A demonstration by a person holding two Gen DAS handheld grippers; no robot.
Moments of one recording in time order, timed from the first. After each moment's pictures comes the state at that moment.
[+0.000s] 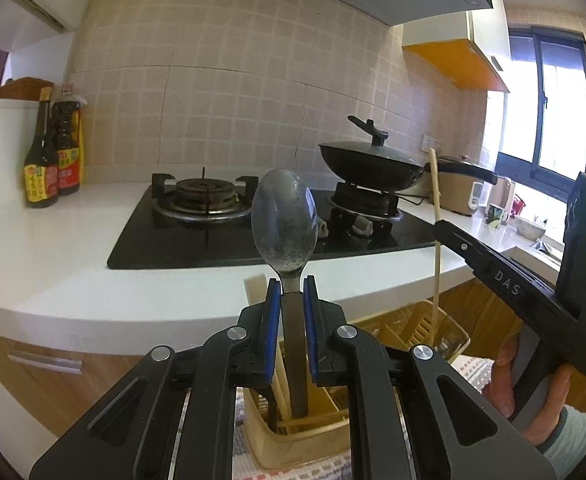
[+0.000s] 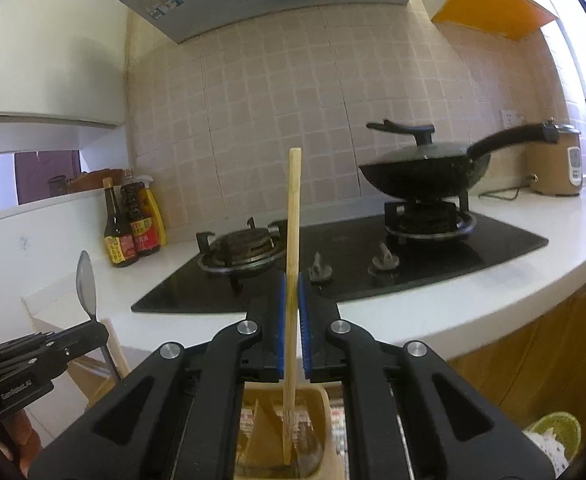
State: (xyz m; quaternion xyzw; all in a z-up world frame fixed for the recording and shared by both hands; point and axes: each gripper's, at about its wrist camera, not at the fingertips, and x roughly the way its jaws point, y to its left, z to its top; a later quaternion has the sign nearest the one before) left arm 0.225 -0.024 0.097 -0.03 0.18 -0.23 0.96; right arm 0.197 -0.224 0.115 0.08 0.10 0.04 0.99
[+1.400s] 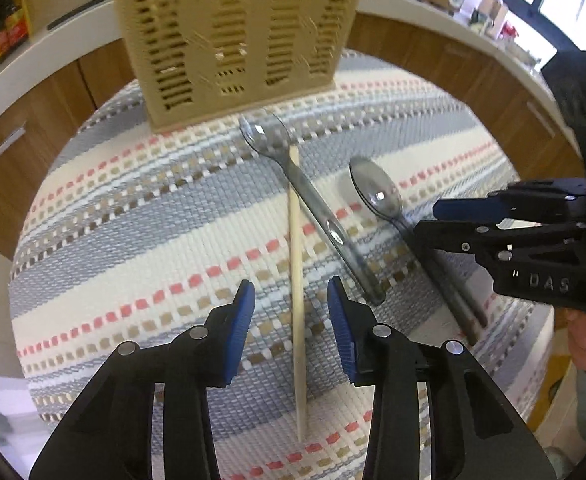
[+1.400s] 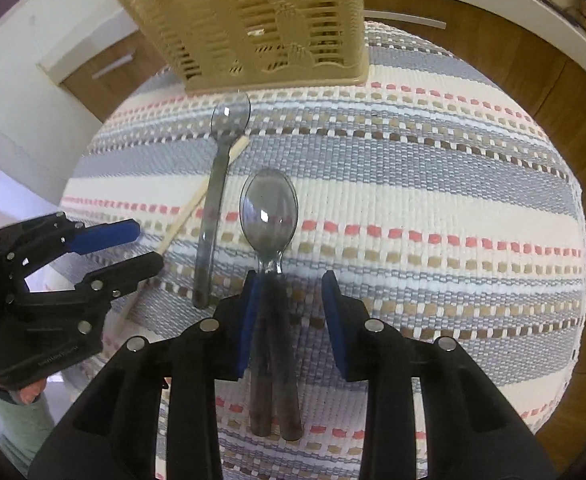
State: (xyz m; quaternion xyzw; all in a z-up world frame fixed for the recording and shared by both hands) left arm 0.105 -0.062 -0.046 0.09 0.52 -0.25 0.81; right arm 0.077 -0.189 -0.029 0.01 0.56 0.11 0.82
